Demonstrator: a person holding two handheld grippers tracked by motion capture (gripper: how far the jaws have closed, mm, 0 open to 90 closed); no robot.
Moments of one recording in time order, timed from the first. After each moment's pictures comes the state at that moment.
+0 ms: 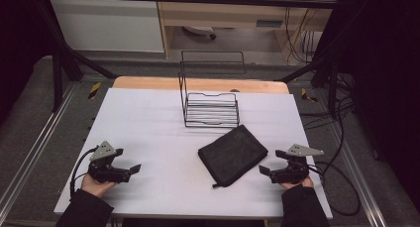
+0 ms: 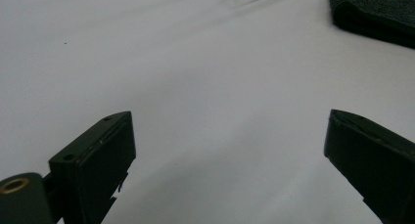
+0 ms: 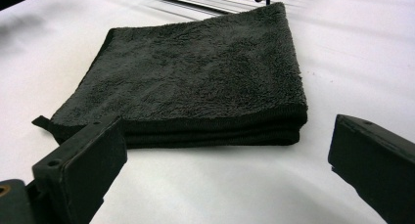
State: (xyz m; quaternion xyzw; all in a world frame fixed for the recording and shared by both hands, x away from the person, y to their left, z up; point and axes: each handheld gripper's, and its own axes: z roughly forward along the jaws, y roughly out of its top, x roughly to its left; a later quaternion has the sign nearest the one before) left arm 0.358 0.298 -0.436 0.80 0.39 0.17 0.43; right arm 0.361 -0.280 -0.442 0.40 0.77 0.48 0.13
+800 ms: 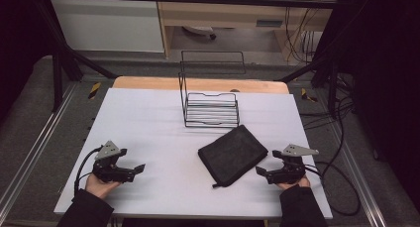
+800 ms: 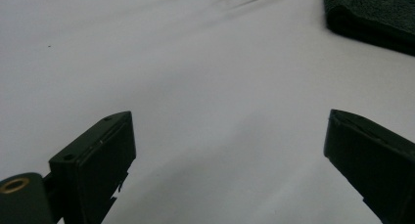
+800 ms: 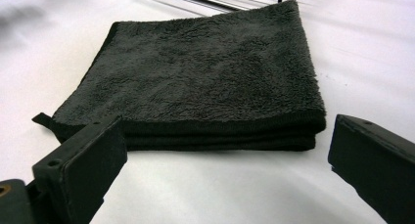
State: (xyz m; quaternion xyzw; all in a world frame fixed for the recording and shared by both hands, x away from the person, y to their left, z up) left arm 0.359 0.284 -0.434 0.80 0.39 0.16 0.42; right arm 0.361 -0.268 -0.440 0.39 0.78 0.46 0.13
